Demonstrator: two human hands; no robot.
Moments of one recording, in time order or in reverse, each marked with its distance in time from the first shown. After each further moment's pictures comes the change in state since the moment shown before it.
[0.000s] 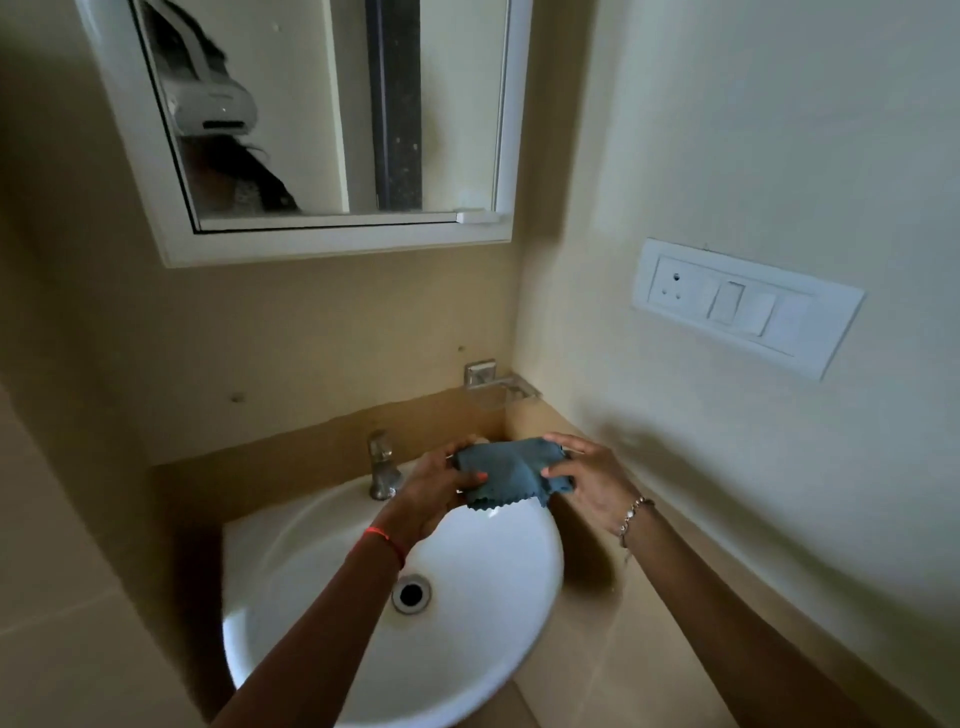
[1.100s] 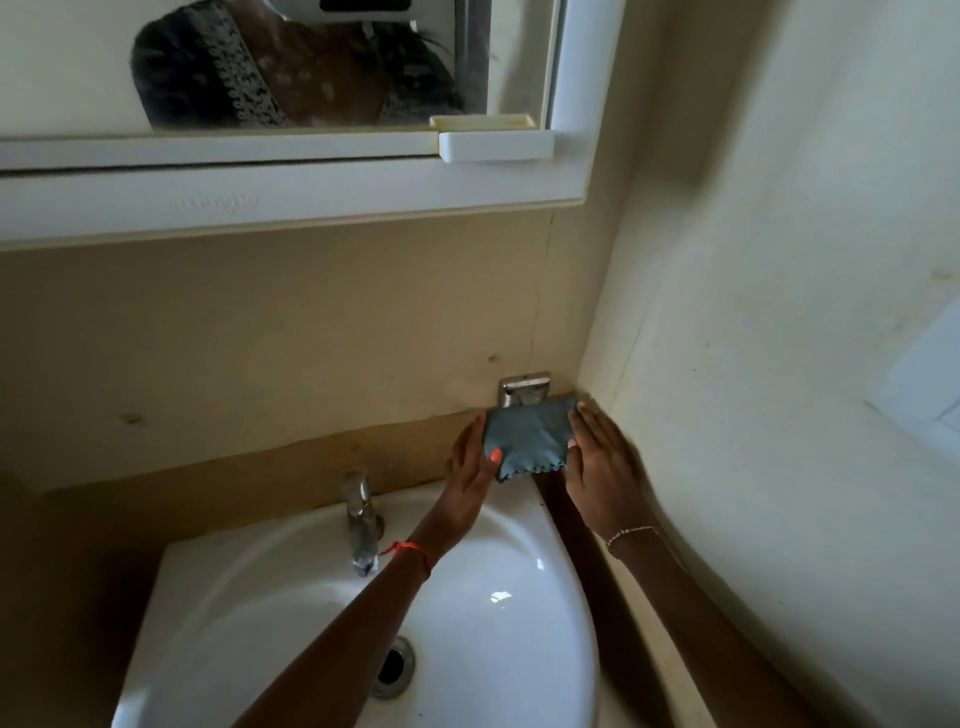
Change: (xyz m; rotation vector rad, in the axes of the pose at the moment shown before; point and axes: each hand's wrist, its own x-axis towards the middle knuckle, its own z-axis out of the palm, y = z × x) left_hand 0.226 -0.062 -0.043 0.568 0.287 0.173; right_hand 0.263 0.039 0.002 -1.201 0.097 -0.623
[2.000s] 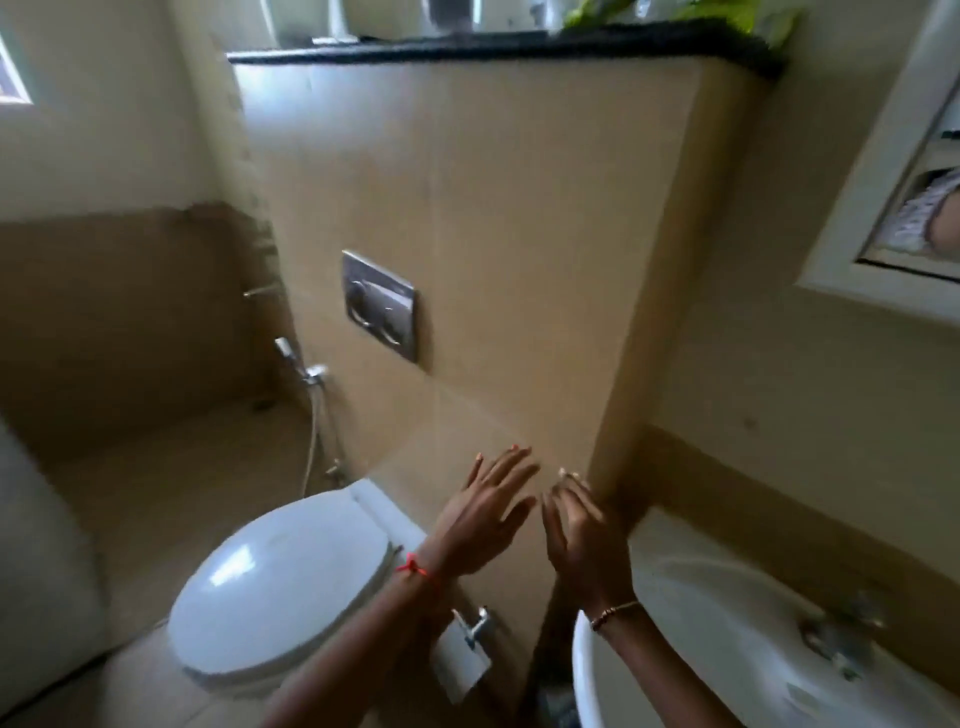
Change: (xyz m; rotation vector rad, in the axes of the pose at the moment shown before) left_hand -0.411 -0.007 -0.265 0.844 0.768 -0.179; right_hand -0.226 -0.409 0.055 0.568 -0.213 -0.978
